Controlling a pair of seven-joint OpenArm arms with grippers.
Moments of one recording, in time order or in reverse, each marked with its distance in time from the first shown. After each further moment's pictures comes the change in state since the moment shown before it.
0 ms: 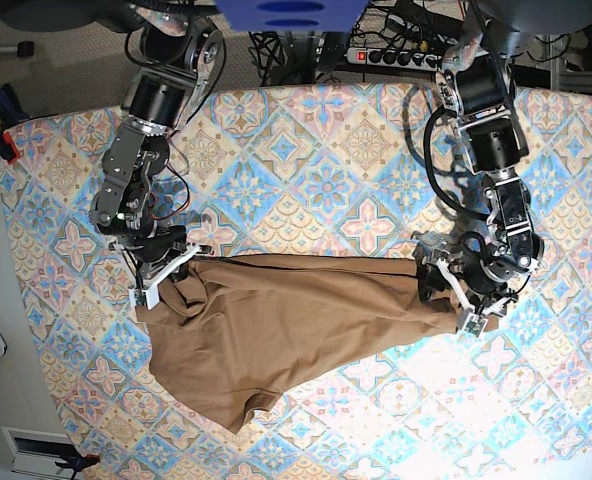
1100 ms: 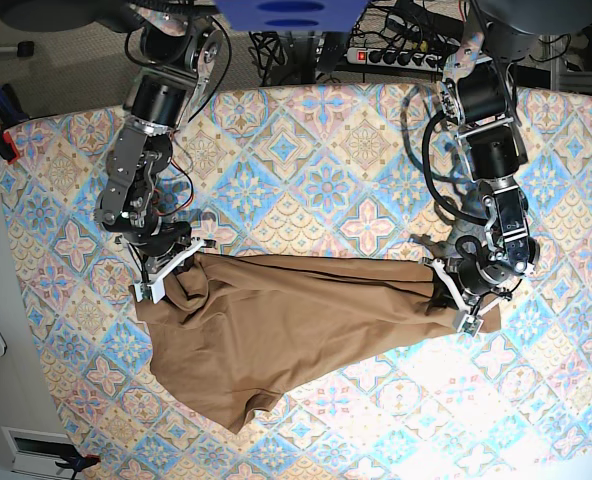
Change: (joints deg) left arm -1.7 -0.1 0.5 -4.9 -0.2 0.0 -0.1; right arm 0.0 0.0 0.0 -3.1 0.0 0.0 0.0
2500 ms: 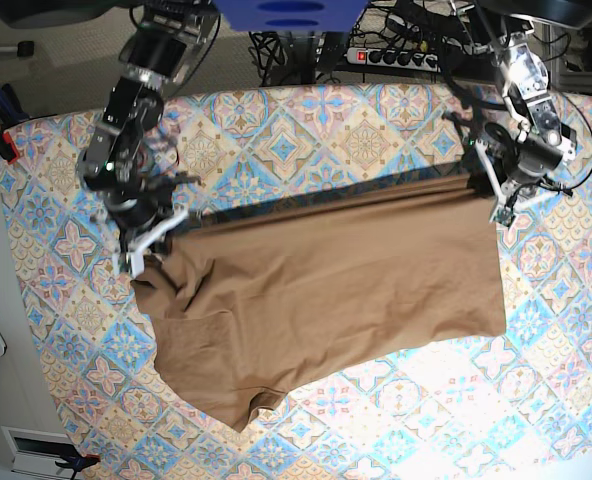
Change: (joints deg) left arm 34.1 0.6 -7.1 55.6 -10.1 -0.1 41.8; right arm -13.2 -0.5 0.9 21.0 1.4 0.7 -0.3
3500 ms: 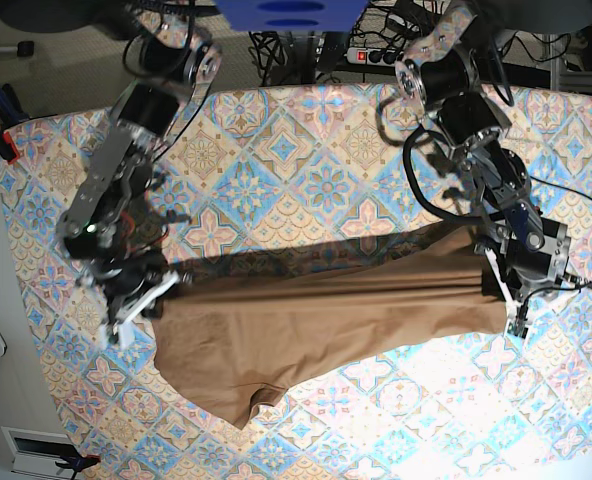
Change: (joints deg) left arm -30.4 9.1 3.5 -2.2 28.8 0.0 8.0; right arm 18.5 1.2 -0.1 -0.5 0.5 -0.1 -13.6
